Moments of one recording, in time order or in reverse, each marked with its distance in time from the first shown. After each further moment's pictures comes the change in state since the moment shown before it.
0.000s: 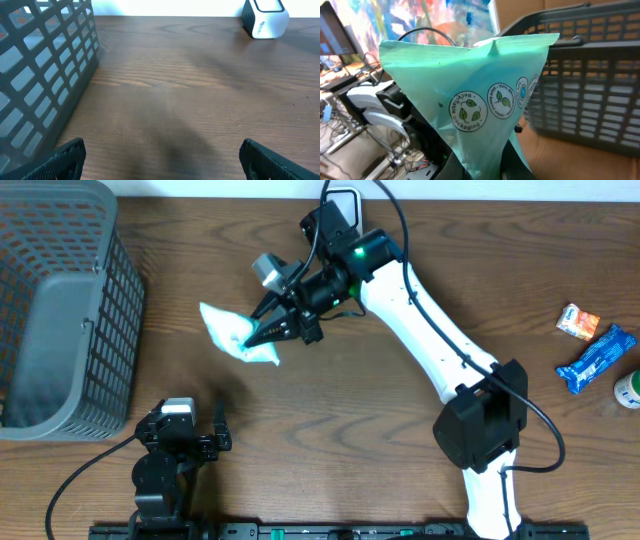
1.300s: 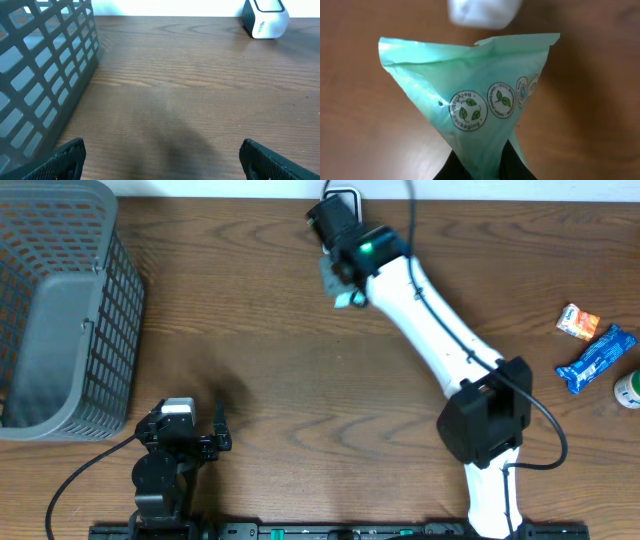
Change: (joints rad) left arm 0.000 0.000 0.000 0.000 0.000 0.000; right arm -0.062 0.006 -0.002 0.134 1.732 1.291
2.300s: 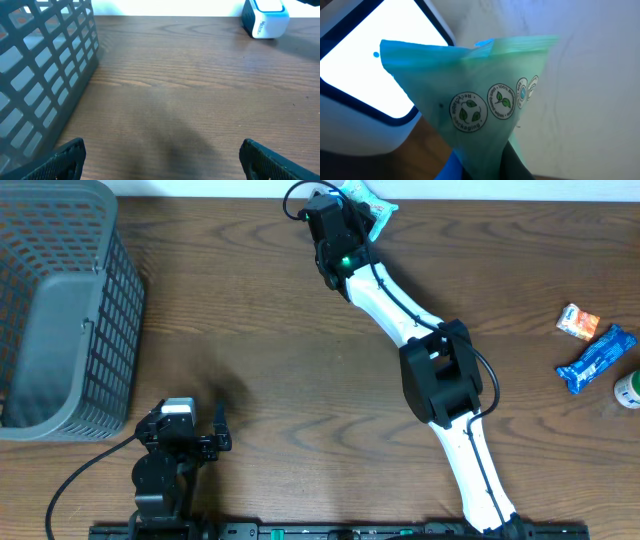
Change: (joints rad) left arm 0.000 0.000 0.000 0.000 0.000 0.000; right arm -0.026 0.364 0.055 0.850 0.549 -1.136
